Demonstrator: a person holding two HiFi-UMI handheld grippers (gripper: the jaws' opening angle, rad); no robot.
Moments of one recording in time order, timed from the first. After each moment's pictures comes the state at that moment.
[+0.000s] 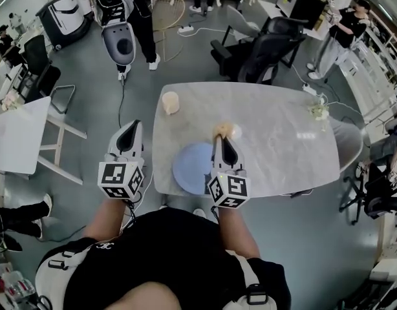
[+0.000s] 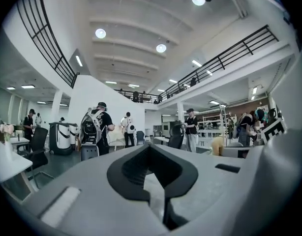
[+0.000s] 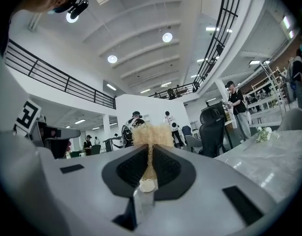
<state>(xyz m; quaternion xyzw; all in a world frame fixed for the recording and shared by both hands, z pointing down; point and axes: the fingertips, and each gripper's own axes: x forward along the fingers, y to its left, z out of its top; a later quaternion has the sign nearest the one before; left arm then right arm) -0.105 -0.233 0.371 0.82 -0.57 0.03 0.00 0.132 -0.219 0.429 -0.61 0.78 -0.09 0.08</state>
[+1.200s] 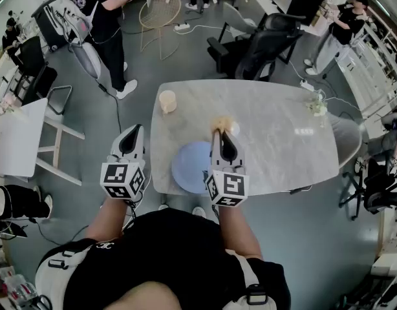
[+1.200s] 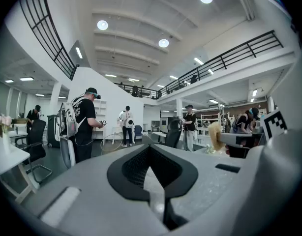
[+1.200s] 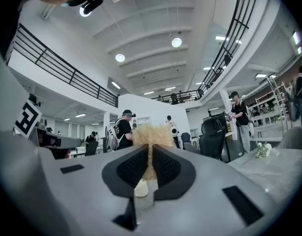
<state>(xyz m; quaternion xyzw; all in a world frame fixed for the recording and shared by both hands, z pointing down) -0.100 -0.235 0.403 0.83 -0.56 0.04 0.04 0.130 -0.222 0.407 -0.62 0.78 -0.03 0.06</state>
